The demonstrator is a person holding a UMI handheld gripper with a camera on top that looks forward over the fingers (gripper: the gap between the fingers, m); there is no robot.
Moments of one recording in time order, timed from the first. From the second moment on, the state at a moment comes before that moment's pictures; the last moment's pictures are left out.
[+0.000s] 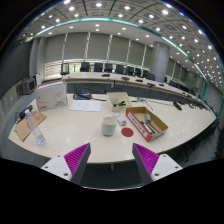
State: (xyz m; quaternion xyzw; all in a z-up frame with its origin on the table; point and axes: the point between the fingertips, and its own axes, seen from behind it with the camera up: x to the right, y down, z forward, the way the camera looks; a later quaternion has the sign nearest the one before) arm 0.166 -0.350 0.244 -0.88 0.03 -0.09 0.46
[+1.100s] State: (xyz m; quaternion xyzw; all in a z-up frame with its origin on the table) arm -0.248 -0.180 0.093 -0.85 -0.02 0.01 0.53
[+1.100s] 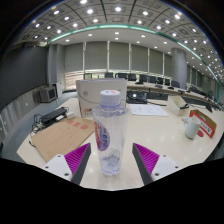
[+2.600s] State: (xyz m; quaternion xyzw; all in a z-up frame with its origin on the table) arm 0.057 -0.019 0.233 -0.44 0.54 0.66 0.26
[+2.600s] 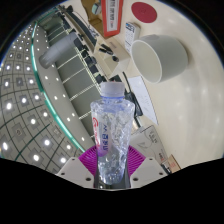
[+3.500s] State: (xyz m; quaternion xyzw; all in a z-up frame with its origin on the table) arm 0.160 -0.012 0.332 -0.73 0.18 0.34 0.56
